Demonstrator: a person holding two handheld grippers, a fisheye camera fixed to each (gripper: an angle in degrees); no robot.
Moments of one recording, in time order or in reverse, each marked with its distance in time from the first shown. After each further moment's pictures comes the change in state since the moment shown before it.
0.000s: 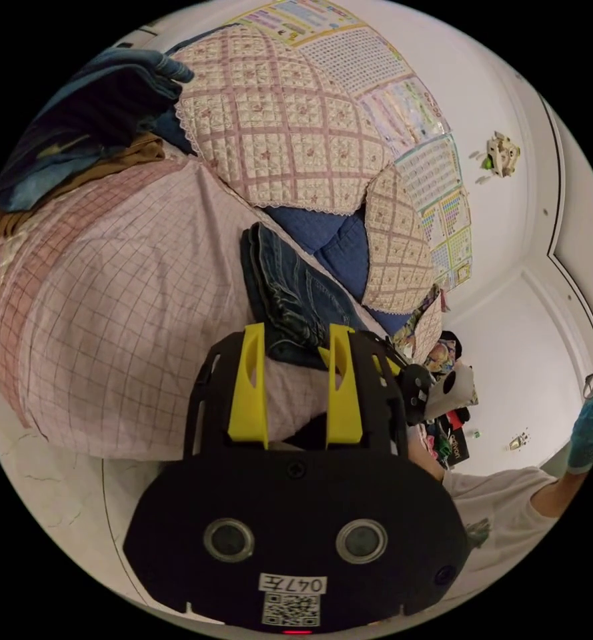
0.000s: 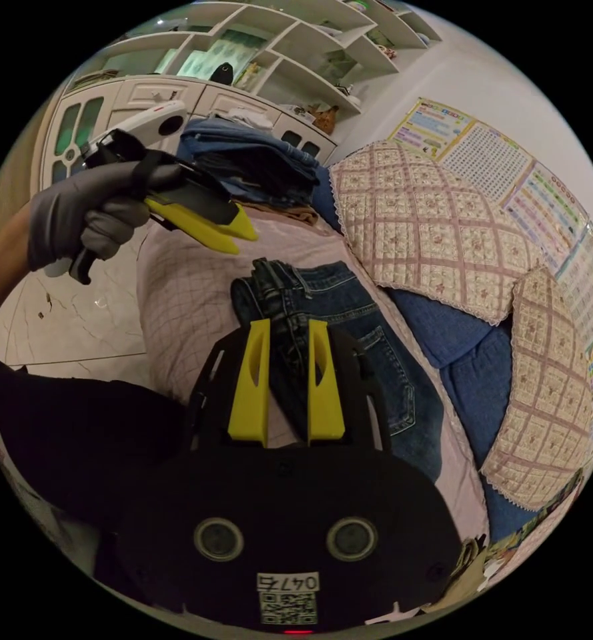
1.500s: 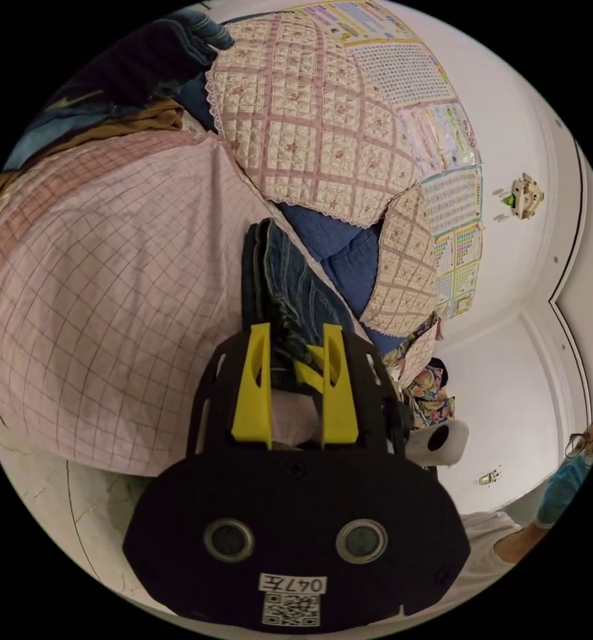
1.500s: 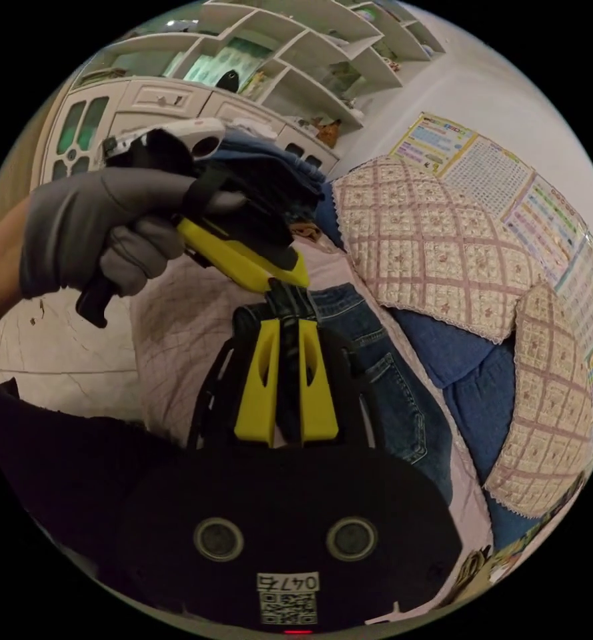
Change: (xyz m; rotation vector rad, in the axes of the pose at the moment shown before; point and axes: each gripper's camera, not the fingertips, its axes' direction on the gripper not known) left arm -0.136 0.056 -0.083 -0.012 0.038 -0.158; right arm -0.052 -0.026 -0.021 0.082 0.028 0.000
